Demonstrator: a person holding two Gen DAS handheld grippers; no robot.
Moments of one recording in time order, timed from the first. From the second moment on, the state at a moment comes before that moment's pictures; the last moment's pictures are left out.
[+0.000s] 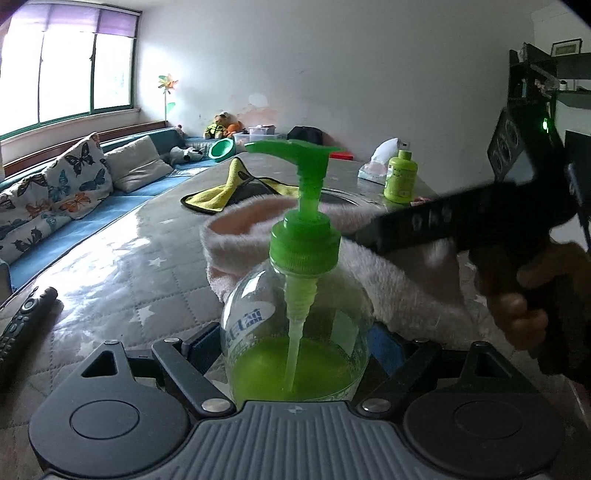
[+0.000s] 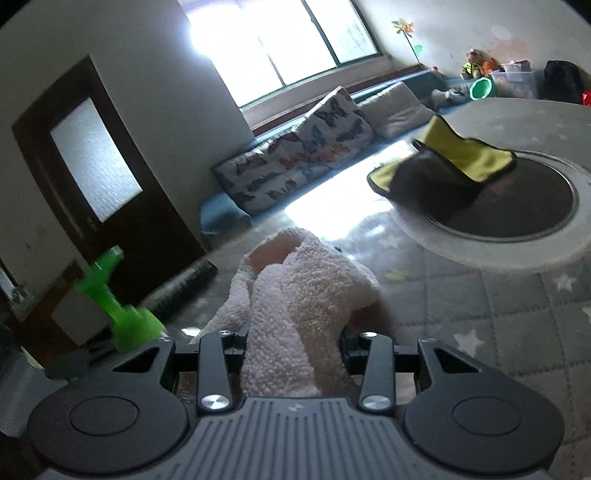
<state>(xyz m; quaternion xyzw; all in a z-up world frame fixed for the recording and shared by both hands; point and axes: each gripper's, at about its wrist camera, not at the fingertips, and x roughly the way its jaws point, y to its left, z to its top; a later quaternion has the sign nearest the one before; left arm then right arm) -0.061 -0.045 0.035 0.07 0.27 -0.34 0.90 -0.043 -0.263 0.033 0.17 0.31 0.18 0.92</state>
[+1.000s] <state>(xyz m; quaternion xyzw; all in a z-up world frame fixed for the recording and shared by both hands) -0.068 -0.042 0.035 0.09 0.27 -0.35 0.89 -0.062 -0.271 0.069 0.18 0.26 0.20 0.93</state>
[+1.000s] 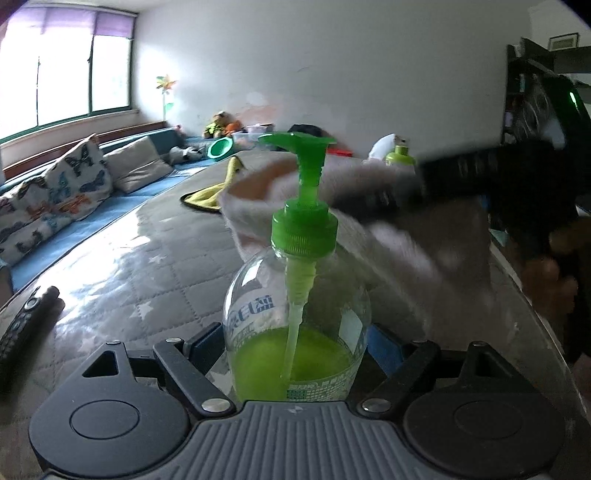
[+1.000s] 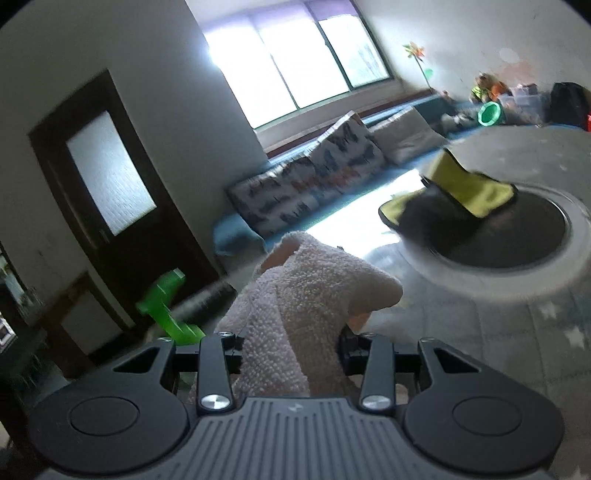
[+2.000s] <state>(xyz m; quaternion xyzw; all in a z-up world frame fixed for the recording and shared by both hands) -0.072 -0.041 0.039 0.04 0.28 -0.31 0.91 -0.080 -0.254 0.019 0.07 0.33 0.16 0.93</state>
